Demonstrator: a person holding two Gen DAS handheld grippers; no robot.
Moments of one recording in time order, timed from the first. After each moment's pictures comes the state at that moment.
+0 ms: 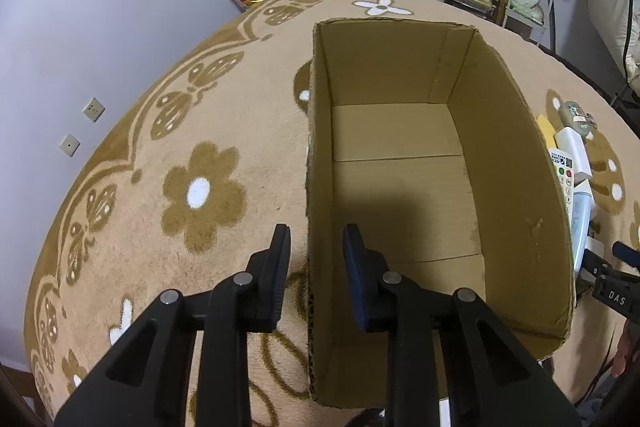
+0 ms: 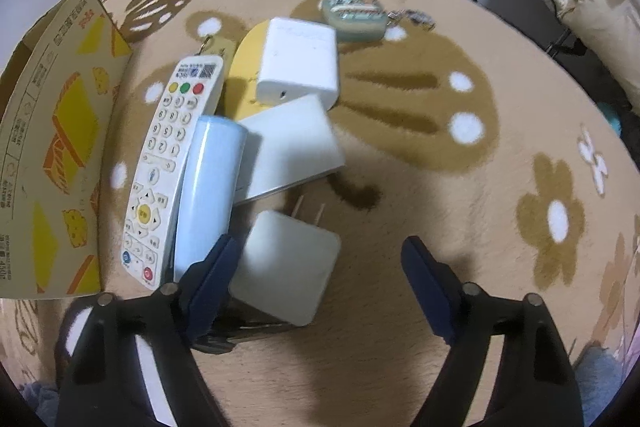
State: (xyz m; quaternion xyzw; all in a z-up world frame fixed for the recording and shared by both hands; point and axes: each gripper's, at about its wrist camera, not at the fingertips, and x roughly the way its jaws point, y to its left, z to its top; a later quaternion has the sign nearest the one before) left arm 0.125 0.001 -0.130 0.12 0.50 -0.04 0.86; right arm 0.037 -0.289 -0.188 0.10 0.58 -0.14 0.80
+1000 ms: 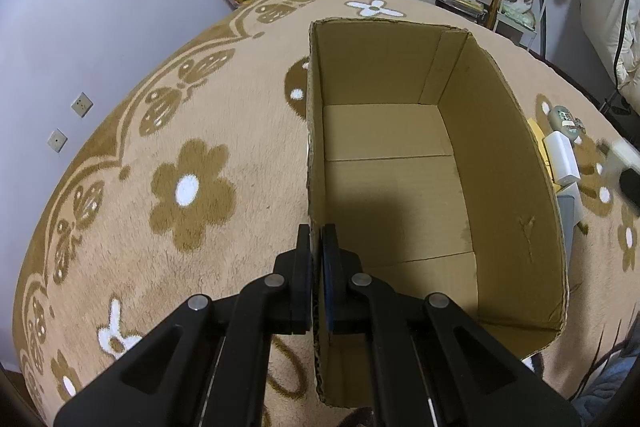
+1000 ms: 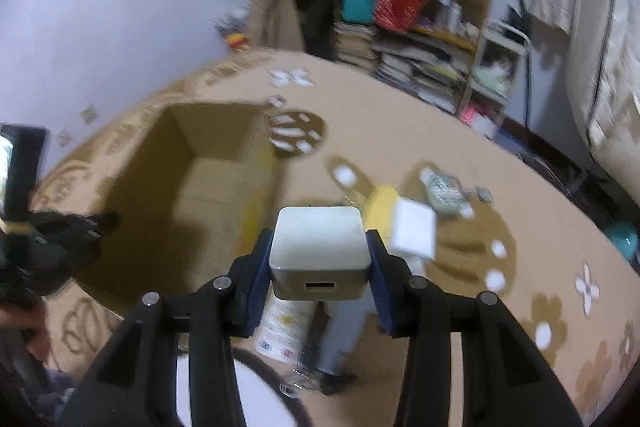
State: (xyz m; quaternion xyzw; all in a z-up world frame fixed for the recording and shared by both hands) left arm 0.125 0.006 -0.130 0.10 0.51 -0.06 0.86; right arm 0.055 -0.206 -0.060 0.02 0.42 -0.02 0.91
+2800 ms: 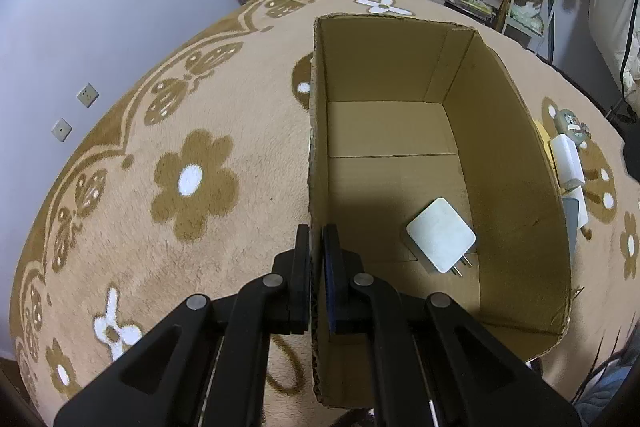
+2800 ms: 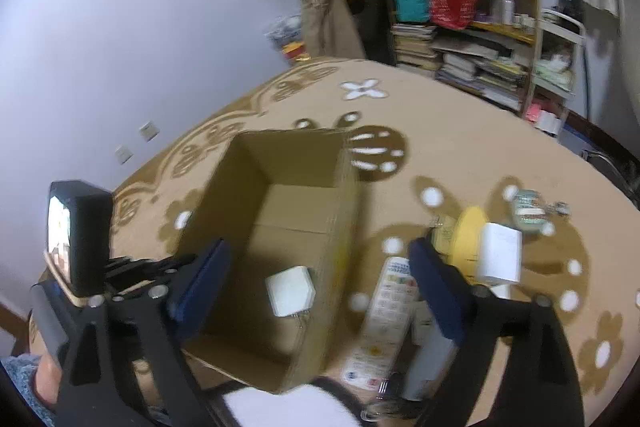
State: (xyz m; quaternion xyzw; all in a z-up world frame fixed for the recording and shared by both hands) left arm 0.123 0.010 -0.135 0.09 0.51 -0.05 0.86; right arm 0.080 -0.186 -0.056 0.10 0.41 0.07 0.90
